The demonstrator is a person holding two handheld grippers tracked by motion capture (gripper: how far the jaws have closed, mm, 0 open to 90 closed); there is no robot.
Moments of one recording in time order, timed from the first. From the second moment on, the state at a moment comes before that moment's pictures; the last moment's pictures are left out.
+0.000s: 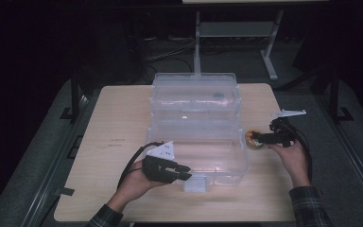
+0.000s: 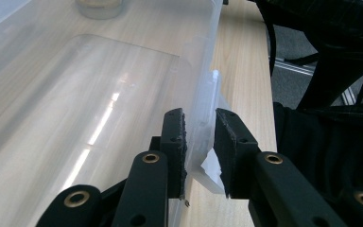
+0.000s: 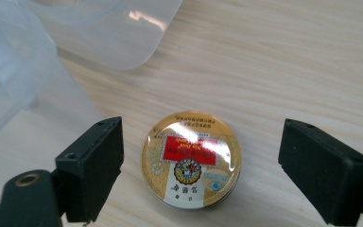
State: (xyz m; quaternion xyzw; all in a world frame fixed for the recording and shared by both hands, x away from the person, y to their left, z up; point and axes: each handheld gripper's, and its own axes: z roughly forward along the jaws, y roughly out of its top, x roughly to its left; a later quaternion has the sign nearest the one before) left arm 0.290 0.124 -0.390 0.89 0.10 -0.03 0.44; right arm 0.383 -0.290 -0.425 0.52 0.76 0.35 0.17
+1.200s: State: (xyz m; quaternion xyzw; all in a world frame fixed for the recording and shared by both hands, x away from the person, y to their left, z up) left arm 0.290 0.124 -0.390 0.89 0.10 -0.02 0.44; right arm 0.397 -0.276 -0.470 0.51 0.78 0.31 0.18
